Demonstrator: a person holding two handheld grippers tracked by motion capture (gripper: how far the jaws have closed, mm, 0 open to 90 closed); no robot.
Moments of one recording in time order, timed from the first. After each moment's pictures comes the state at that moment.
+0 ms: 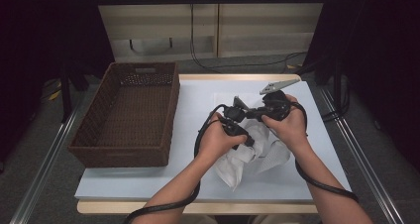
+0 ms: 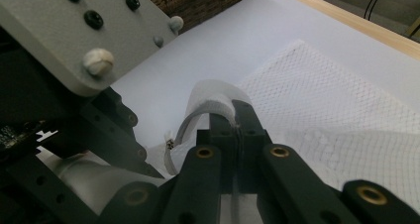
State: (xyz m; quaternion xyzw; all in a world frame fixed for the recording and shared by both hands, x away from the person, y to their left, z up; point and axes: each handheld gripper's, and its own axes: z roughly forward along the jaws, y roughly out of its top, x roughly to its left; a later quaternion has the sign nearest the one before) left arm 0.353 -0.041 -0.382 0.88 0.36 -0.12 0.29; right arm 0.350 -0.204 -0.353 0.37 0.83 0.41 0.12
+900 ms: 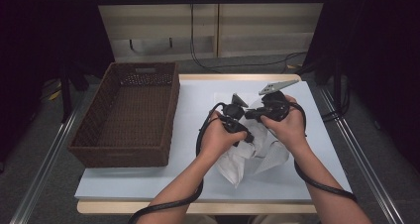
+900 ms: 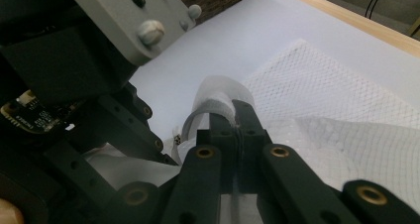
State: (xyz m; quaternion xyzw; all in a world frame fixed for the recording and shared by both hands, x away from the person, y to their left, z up) left arm 0.360 -0.043 -0.385 0.86 0.40 -0.12 0.30; right arm 0.350 -0.202 -0.355 0.37 0.83 0.41 0.12
